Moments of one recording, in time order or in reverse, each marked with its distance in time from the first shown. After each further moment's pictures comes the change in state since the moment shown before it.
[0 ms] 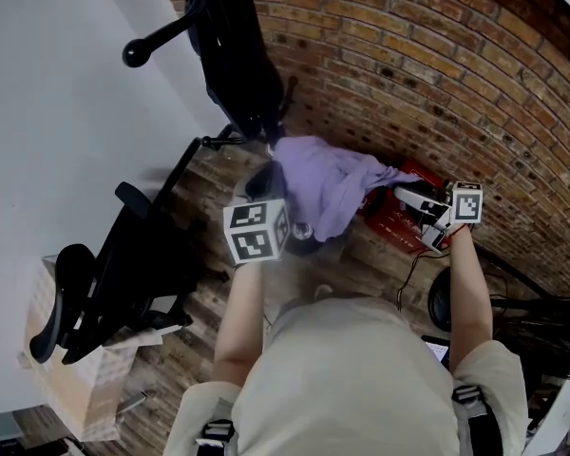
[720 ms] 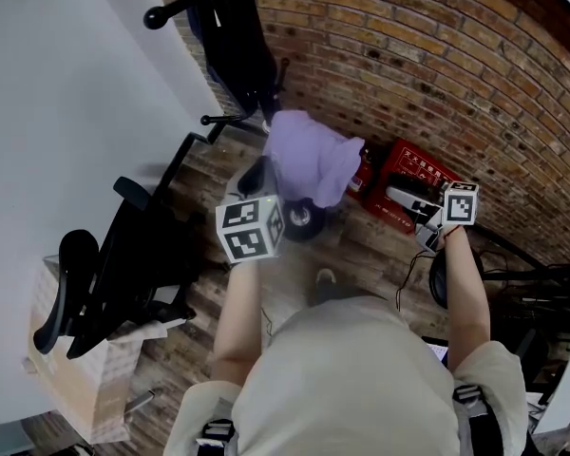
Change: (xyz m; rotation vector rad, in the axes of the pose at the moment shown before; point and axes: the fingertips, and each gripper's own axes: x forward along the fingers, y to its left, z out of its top) left arm -0.056 -0.006 -0.004 -0.005 -0.023 -0.018; right arm -0.015 0.038 -0.054 -0.033 -0.015 -0.136
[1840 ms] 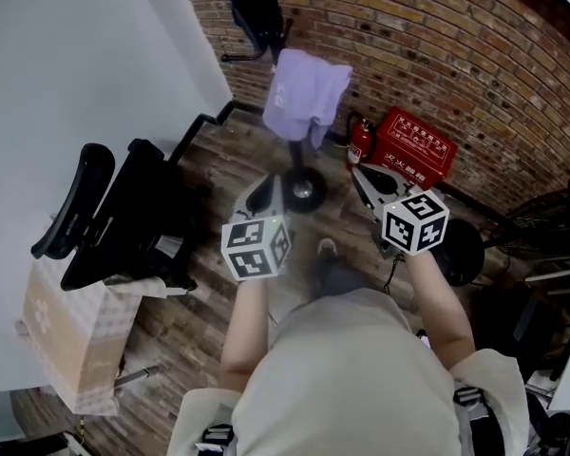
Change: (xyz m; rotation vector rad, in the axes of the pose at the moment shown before) left arm -0.206 -0.062 -0.084 -0.049 -0.026 -0.040; right arm -0.003 0.181 -0.111 -0.486 -0.093 -0.407
